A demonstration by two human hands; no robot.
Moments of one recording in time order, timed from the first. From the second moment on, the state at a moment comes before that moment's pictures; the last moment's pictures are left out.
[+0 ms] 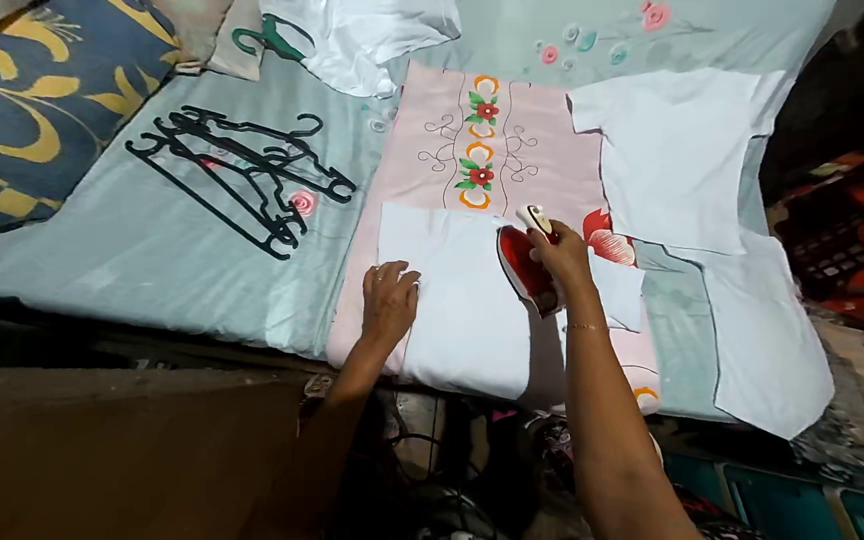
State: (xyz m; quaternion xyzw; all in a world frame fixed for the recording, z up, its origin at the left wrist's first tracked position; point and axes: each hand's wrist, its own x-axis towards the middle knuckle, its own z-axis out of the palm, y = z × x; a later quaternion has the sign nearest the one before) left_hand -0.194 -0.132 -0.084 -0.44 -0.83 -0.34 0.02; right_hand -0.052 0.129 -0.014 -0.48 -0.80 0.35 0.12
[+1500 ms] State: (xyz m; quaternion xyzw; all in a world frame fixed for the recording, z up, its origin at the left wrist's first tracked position) left_hand -0.246 -0.130 -0.064 -0.27 -0.84 -0.45 -0.11; right_hand -0.010 0.016 0.002 -0.17 -0.92 0.36 -0.02
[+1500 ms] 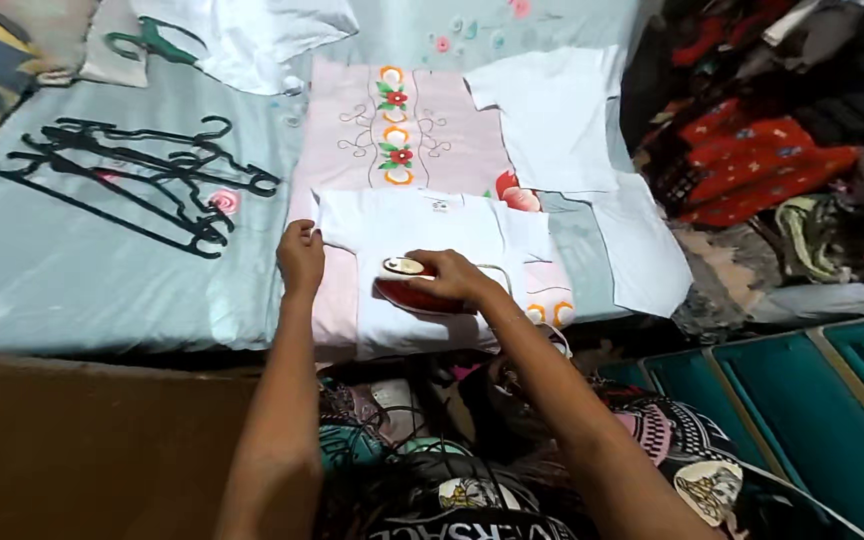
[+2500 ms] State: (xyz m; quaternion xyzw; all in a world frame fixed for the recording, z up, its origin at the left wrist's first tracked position) left_hand -0.150 -0.152 -0.070 -0.33 -0.87 -0.36 -0.05; right_hand 0.157 0.091 -0.019 -0.51 -0.79 0.32 0.09
